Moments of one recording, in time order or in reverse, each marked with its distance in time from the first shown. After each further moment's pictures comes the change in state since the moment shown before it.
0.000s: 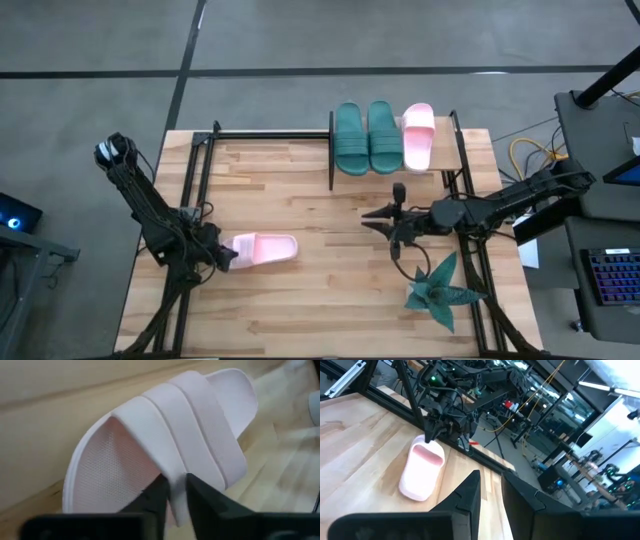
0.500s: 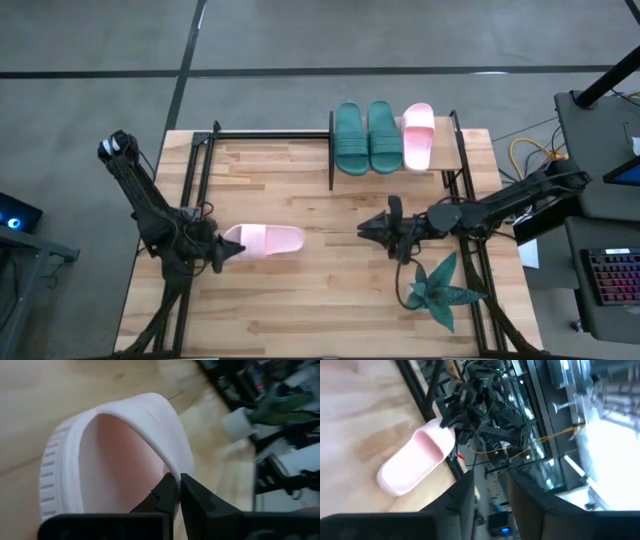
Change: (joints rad) left arm 0.001 -0.154 0.013 0.163 -0.291 0.400; right arm 0.020 0.061 0.018 0.059 -0.086 -0.576
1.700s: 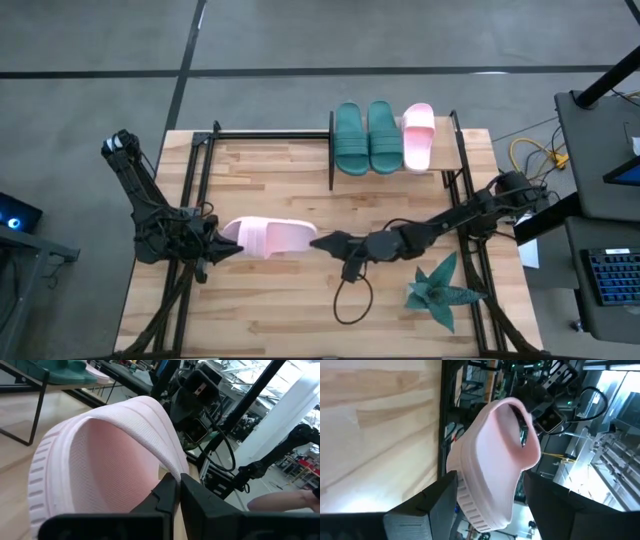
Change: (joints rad) left arm 0.001 -0.126 0.012 0.606 -0.097 0.971; right arm 0.021 0.556 0.413 0.009 0.155 -0.485
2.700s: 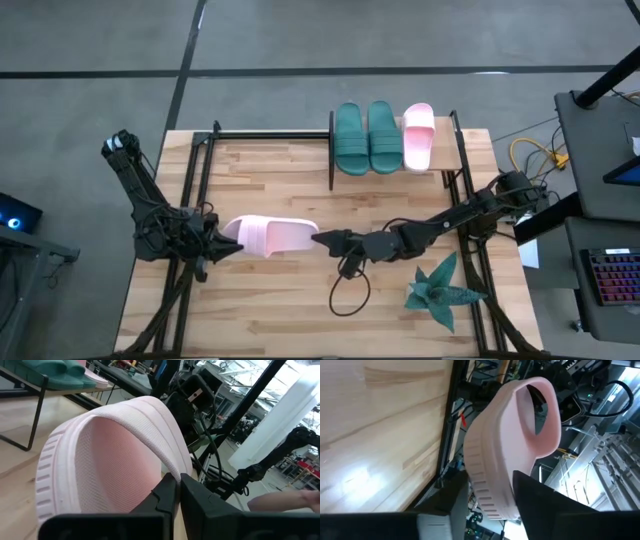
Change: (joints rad) left arm 0.002 -0.012 0.005 0.016 0.003 0.034; right arm 0.005 -0.010 0.034 -0.105 0.113 -0.093
